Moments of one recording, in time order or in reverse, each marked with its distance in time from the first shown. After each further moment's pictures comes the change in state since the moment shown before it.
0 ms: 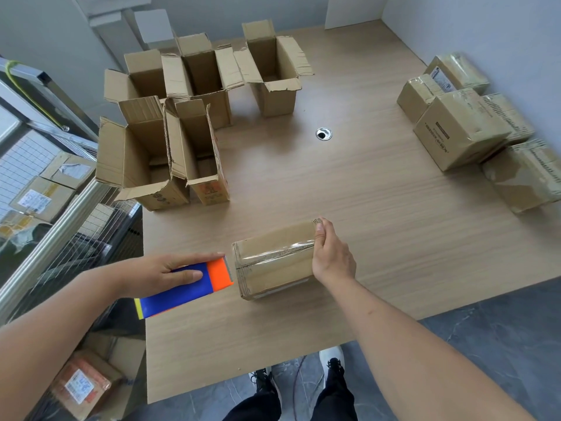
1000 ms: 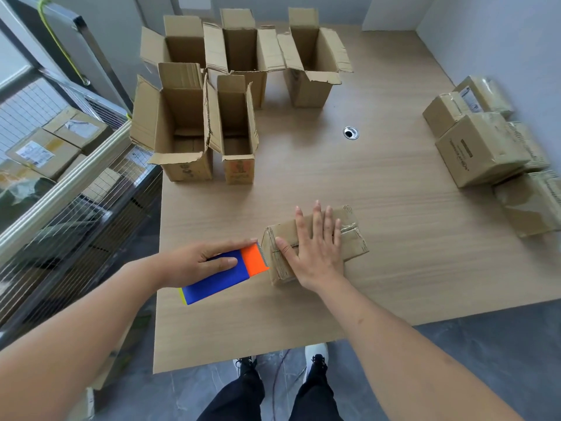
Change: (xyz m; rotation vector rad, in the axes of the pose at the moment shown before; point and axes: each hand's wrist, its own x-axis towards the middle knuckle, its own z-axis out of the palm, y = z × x) left_hand 0.007 -0.027 0.047 -0.165 0.108 0.148; right_hand -0.042 -0.047 0.047 -0.586 -0.062 -0.481
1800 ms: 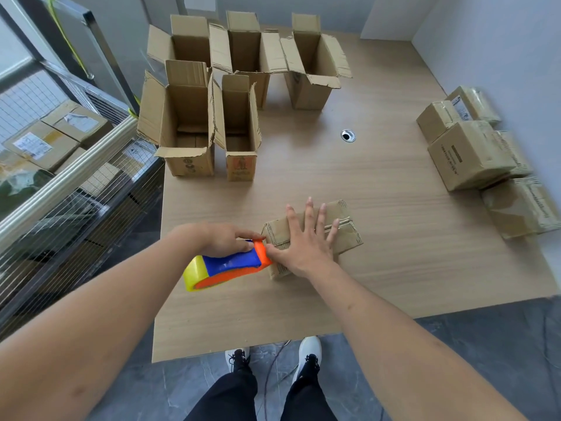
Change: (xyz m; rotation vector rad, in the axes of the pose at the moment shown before) left_hand 0.051 0.037 -0.008 0.282 -0.075 -0.297; right_hand 0.000 -0.026 -0.021 -0.005 -0.172 0.062
